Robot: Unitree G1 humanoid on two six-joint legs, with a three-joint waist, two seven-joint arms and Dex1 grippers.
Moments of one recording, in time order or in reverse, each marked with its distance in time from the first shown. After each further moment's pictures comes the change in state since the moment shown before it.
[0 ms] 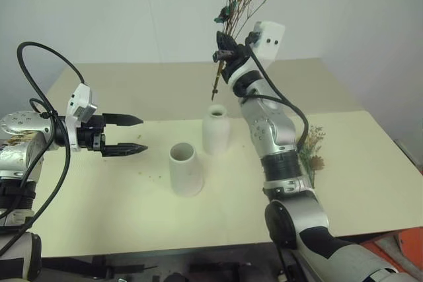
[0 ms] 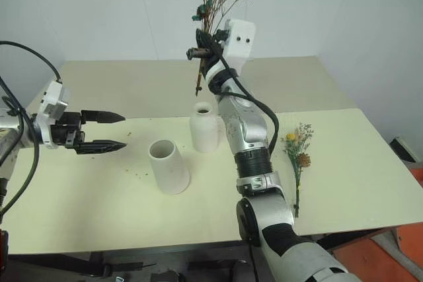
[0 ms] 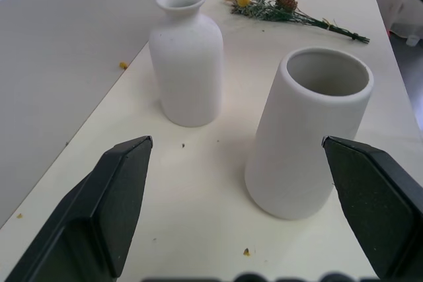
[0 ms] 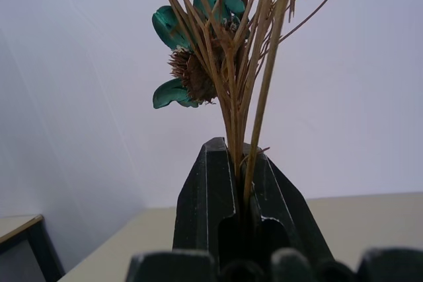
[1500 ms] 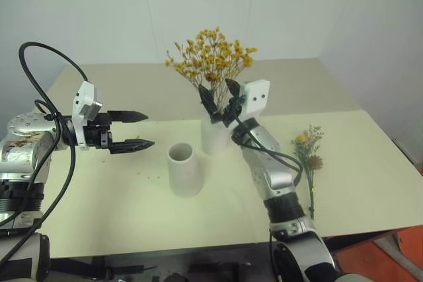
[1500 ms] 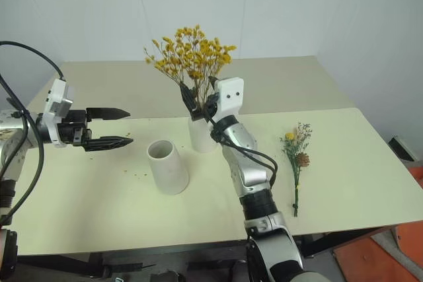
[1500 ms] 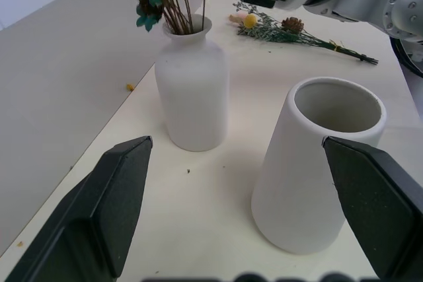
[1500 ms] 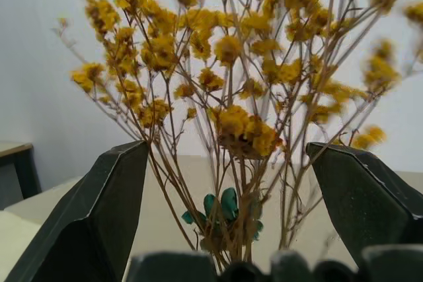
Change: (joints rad) left arm 0.013 -0.055 0.039 -0.050 0.006 0.032 0.056; right arm 0.364 -0.030 0.205 -0.220 -0.136 -0.114 0.090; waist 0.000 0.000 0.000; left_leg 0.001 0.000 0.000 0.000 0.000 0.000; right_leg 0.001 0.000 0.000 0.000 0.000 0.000
